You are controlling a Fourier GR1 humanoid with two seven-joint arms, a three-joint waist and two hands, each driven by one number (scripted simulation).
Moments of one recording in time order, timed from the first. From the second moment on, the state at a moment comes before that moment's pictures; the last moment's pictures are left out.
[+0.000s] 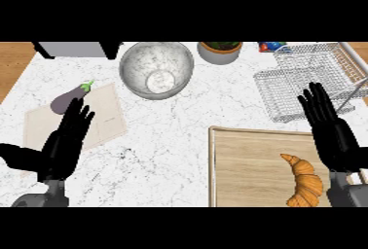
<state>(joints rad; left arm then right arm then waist) -0.04 0.26 -0.06 -1.48 0.43 0.11 -0.03 -0.10 -0.40 0.11 -1.51 -0.42 -0.10 -0.17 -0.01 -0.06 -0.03</state>
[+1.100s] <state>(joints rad) -0.10 0.48 -0.09 -1.46 0.07 0.25 0.03 0.62 -0.60 -0.11 -1.94 -0.22 -0.63 0.25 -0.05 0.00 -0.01</state>
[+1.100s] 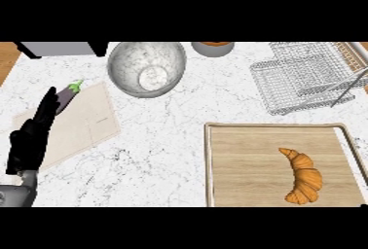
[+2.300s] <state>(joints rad) -0.16 0.43 -0.11 -1.45 0.02 0.21 0.06 0.36 -1.09 0.02 -2.15 -0.26 -0.41 1.12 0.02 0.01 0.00</state>
